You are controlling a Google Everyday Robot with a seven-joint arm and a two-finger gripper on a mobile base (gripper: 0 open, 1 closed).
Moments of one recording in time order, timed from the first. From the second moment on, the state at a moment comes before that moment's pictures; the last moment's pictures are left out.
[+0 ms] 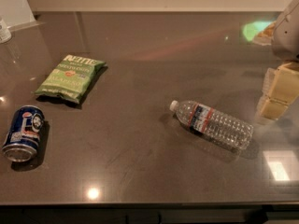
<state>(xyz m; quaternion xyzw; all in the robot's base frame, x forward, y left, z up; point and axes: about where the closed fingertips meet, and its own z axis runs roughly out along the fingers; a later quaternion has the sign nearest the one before) 0.438 -0.217 0.976 -0.60 0.78 -0.03 0.16</state>
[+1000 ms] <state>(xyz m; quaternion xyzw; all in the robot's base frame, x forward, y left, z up) 0.448 -0.185 0.953 -0.59 0.80 -0.01 0.14</state>
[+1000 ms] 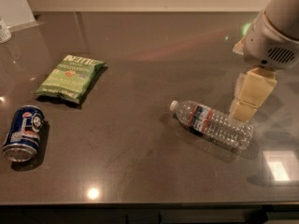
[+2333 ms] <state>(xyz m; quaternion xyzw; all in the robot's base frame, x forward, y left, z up) 0.455 -0.147 0.863 -0.52 0.85 -0.03 0.06</state>
